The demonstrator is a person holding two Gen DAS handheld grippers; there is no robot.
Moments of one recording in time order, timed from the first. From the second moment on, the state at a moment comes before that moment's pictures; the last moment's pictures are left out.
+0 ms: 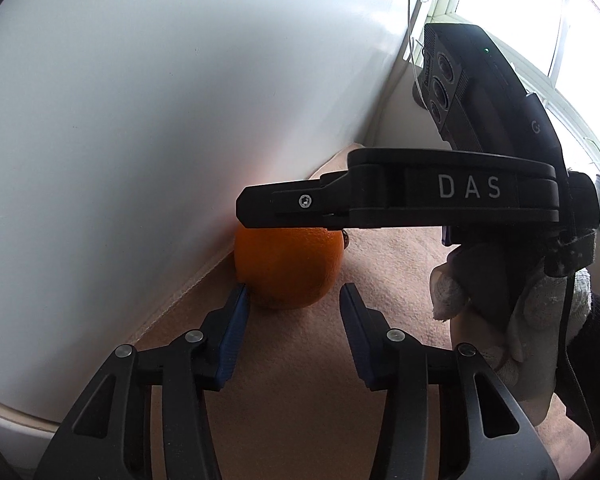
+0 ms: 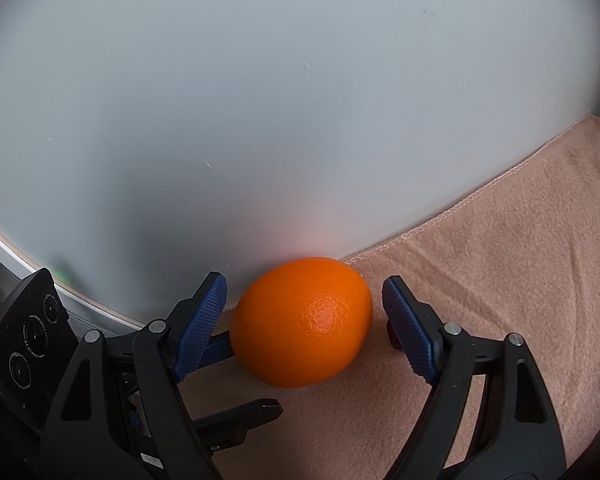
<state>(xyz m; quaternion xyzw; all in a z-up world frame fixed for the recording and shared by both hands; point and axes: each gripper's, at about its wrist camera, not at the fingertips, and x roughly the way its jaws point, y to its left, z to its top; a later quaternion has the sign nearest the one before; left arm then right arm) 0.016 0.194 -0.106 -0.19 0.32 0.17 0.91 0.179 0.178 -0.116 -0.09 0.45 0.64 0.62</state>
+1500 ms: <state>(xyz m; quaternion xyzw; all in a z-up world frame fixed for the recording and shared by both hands) 0.012 0.143 -0.069 -0.16 0.30 0.12 0.93 0.146 0.106 -0.099 -0.08 0.40 0.61 0.68</state>
